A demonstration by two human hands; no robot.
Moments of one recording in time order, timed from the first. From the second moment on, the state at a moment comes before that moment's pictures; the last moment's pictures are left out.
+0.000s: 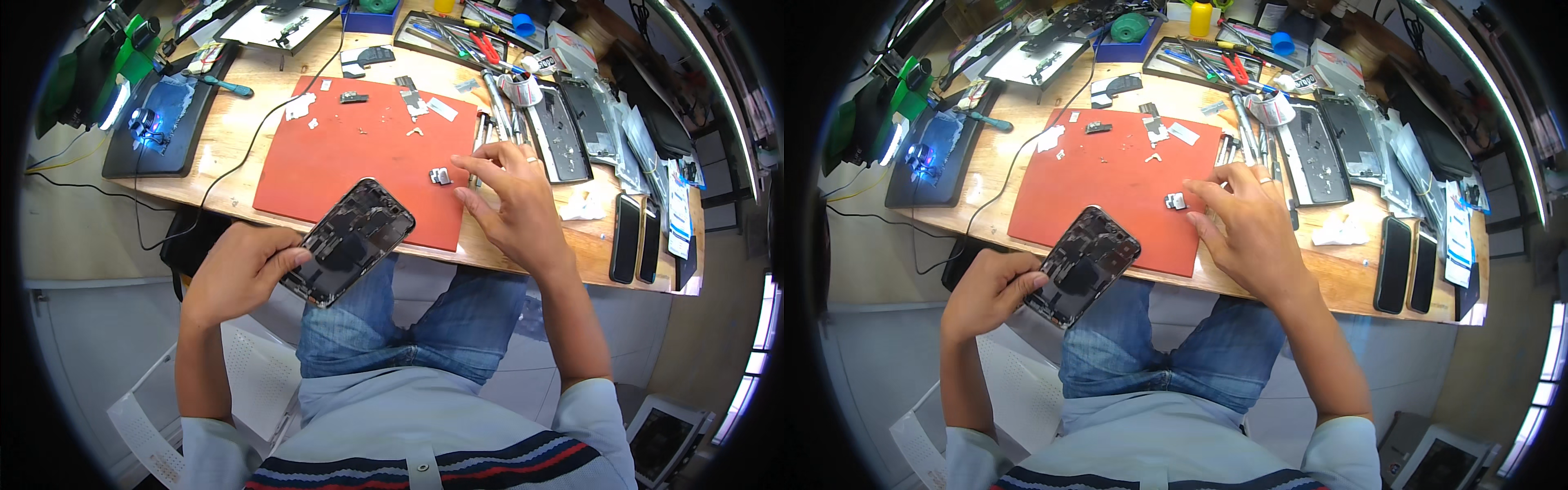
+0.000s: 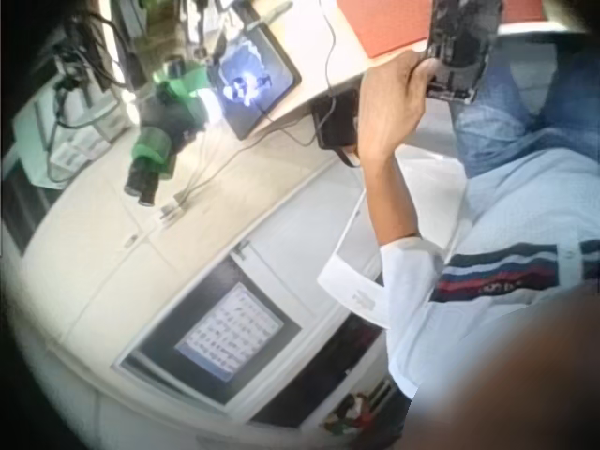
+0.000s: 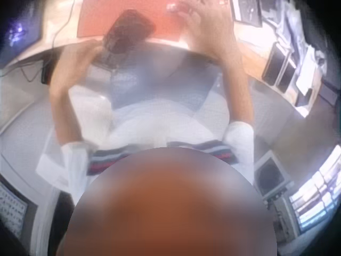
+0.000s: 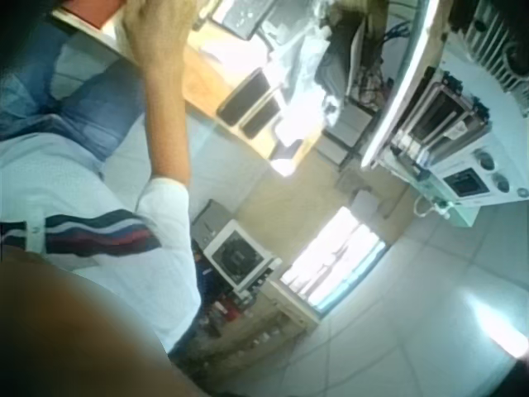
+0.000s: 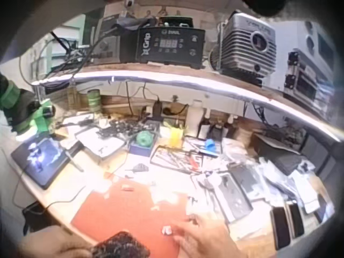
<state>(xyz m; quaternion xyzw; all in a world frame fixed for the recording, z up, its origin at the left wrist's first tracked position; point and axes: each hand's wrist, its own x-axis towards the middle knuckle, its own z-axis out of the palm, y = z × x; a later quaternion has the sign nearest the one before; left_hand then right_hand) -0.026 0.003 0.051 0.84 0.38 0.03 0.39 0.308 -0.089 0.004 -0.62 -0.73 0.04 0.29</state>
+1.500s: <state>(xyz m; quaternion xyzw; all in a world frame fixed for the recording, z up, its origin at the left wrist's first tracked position) 0.131 0.012 0.026 0.90 0.37 0.07 0.20 0.336 -0.178 -0.038 -0.76 -0.40 -0.06 0.51</state>
